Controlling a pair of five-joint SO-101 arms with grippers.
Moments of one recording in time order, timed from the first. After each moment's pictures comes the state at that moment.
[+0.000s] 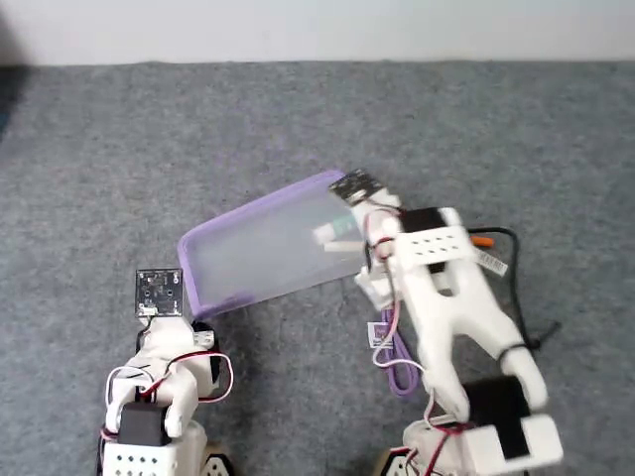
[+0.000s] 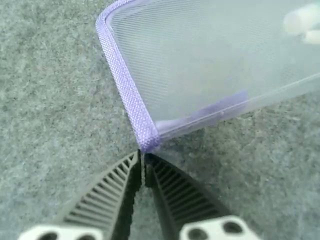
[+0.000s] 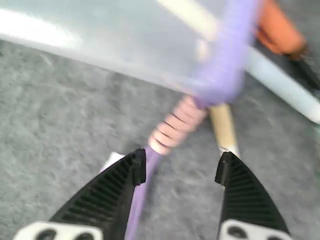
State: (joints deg) left arm -0.9 -103.5 96.7 71.5 10.9; right arm -15.2 -4.2 28.6 70.0 21.7
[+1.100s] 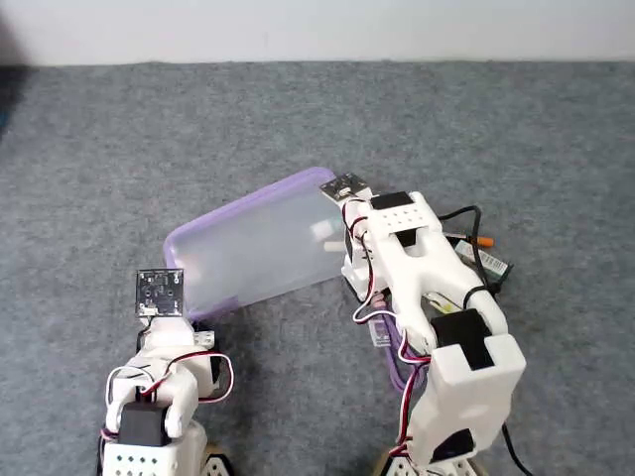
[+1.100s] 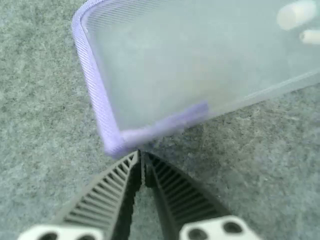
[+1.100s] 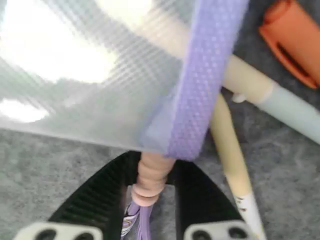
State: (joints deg) left arm -0.7 -103.5 96.7 71.5 11.0; right arm -16.2 17.0 14.9 70.5 16.2
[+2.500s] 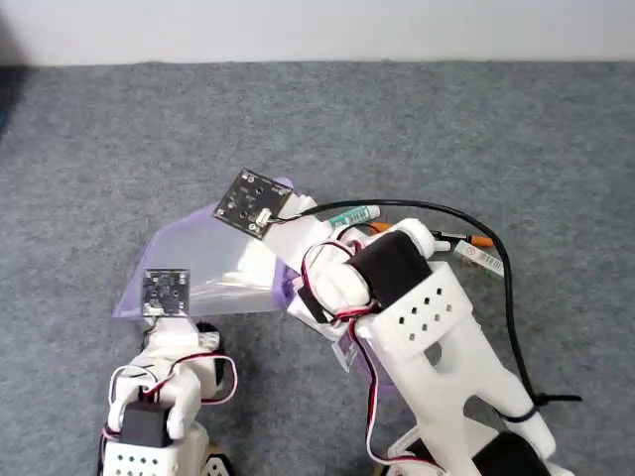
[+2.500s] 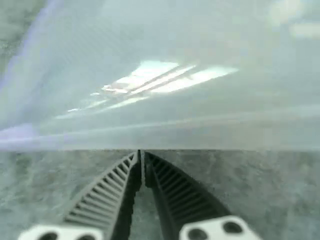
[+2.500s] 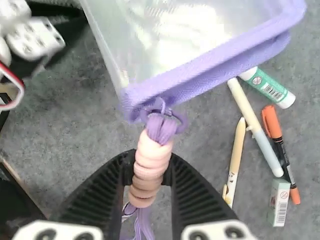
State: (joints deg) left arm 3.0 -103.5 96.7 71.5 10.9; right arm -40.3 -23.4 0.8 100.3 21.3
